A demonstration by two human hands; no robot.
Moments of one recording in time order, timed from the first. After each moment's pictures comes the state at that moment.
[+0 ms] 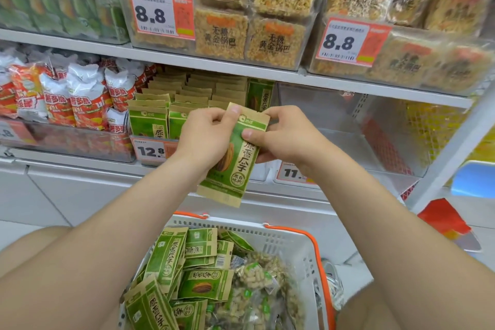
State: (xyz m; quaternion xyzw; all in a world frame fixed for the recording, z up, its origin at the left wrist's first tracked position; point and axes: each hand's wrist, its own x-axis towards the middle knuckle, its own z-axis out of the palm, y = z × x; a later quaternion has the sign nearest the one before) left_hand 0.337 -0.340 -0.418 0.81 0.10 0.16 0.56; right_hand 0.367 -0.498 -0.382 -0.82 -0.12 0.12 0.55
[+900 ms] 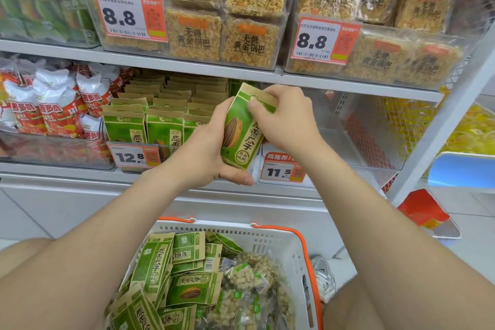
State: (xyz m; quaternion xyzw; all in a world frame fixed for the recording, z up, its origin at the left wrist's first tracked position) left_hand 0.347 -0.344 -0.431 0.89 -0.16 0.06 0.42; right_hand 0.388 -0.523 -0.373 -0.91 -0.14 -0.15 0.36
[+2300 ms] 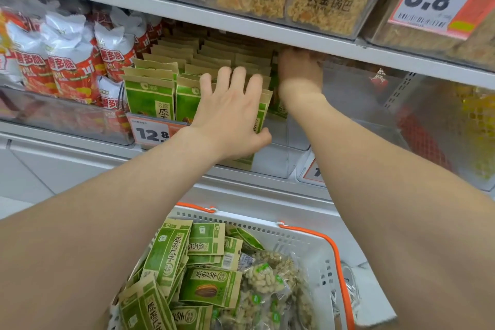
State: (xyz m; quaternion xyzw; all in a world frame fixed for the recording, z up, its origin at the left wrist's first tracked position) left_hand 0.405 -0.313 -0.461 0.97 -0.03 0.24 -0.03; right_hand 0.529 -0.425 -0.414 -0.98 -0.10 -0.16 -0.05
